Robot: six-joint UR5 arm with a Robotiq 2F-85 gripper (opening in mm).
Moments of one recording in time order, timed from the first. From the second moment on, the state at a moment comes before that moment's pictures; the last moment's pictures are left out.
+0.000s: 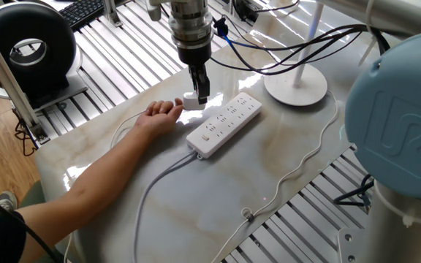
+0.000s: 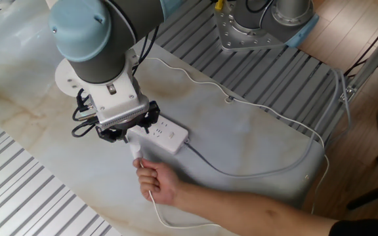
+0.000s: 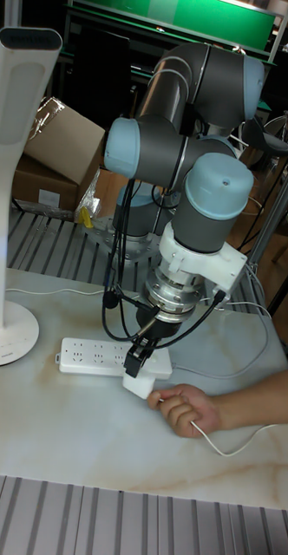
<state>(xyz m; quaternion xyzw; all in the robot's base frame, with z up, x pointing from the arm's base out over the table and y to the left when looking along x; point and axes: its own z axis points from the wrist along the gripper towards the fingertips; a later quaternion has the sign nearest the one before) 0.589 0.031 0.083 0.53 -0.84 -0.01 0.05</state>
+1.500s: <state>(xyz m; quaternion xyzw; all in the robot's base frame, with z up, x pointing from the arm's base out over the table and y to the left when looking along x) 0.601 0.045 0.071 0.49 -0.87 -0.02 0.02</state>
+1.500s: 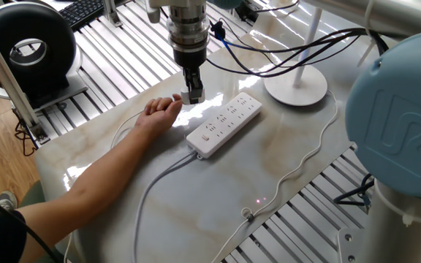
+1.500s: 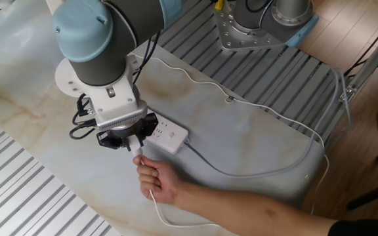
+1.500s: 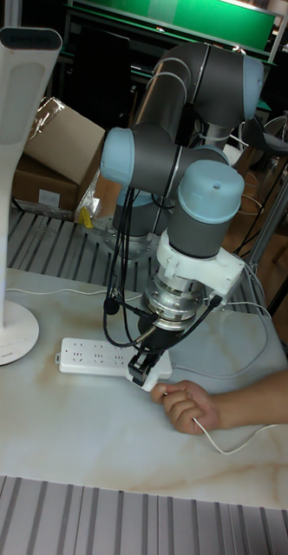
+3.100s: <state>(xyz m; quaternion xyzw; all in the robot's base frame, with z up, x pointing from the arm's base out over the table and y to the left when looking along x) 0.551 -0.002 0.114 0.61 -0.79 -0.01 0.03</state>
